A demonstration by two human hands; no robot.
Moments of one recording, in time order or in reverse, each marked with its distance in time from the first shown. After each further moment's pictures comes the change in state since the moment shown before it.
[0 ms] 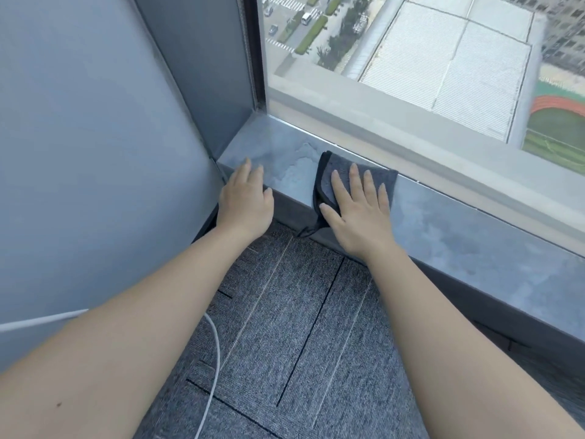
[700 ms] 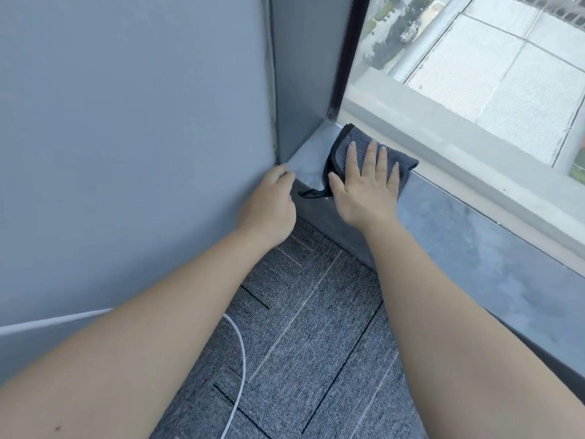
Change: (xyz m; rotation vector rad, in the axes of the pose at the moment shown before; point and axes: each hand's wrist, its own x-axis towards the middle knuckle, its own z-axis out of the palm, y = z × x) left_hand 0.010 -0.050 -0.023 -0.154 0.016 -0.007; right_hand 0.071 -0.086 0.001 -0.024 0.030 -0.033
